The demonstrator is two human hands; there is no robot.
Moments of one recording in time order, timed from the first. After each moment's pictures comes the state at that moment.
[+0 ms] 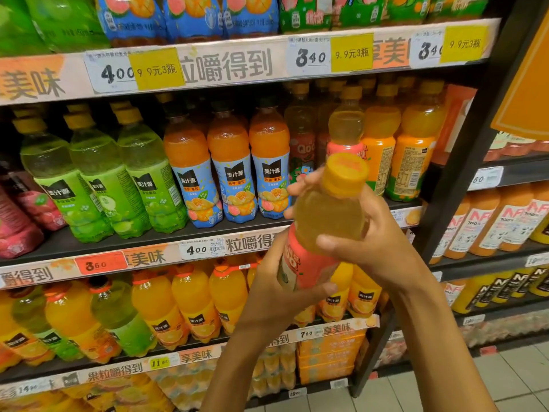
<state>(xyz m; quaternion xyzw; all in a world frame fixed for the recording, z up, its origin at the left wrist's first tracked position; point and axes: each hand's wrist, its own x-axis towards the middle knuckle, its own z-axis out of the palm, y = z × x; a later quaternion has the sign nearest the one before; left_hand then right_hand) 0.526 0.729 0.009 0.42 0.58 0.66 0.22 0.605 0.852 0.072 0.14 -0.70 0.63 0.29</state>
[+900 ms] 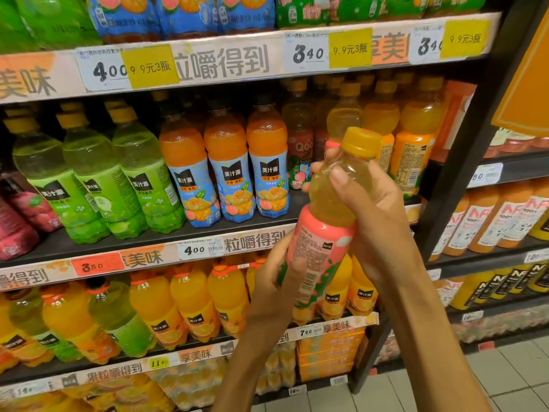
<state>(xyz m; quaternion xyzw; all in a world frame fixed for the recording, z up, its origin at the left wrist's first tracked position) 0.531 0.737 0.000 0.37 0.56 0.71 0.20 0.596 0.848 0.075 -0.01 -0.58 0.71 0.40</state>
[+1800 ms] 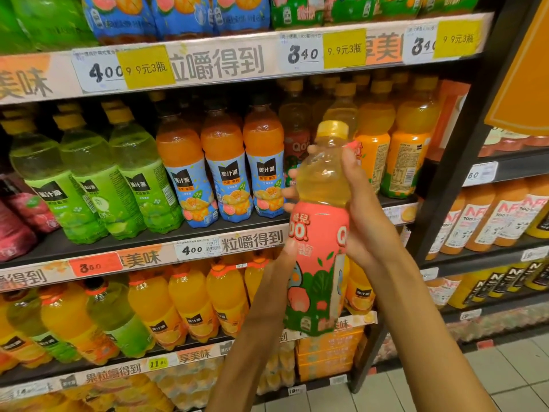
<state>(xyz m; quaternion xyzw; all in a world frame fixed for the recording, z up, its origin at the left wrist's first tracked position) 0.544 0.735 0.016 0.27 0.52 0.72 0.37 0.584 0.854 0.082 -0.01 -0.51 0.81 0.29</state>
